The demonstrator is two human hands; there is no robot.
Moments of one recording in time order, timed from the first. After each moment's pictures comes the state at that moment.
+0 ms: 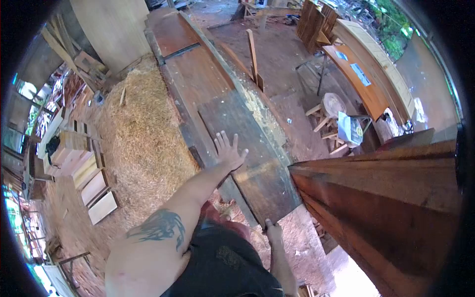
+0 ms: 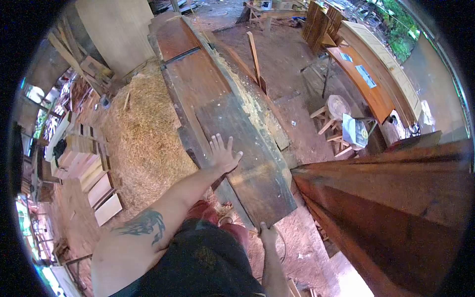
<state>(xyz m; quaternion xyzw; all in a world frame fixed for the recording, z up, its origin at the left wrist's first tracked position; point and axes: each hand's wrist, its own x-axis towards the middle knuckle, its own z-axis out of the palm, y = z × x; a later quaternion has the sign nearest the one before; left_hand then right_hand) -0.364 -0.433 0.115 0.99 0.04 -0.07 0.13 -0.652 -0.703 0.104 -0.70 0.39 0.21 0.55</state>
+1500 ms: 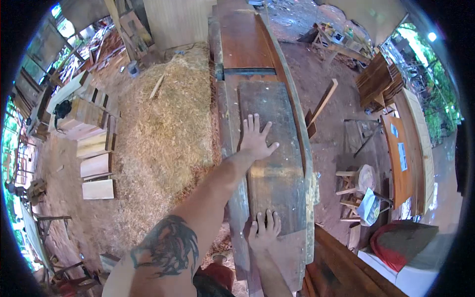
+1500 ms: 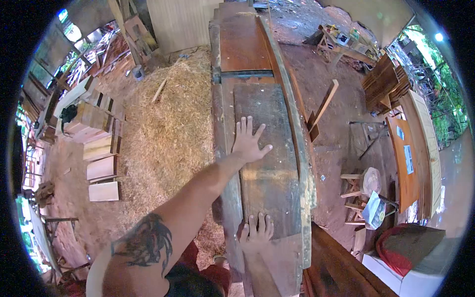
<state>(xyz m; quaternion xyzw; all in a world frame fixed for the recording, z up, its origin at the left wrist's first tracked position) -0.028 -0.164 0.114 0.99 0.09 0.00 0.12 -0.281 -0.407 0.094 -0.94 -0.22 -0.11 0.24</state>
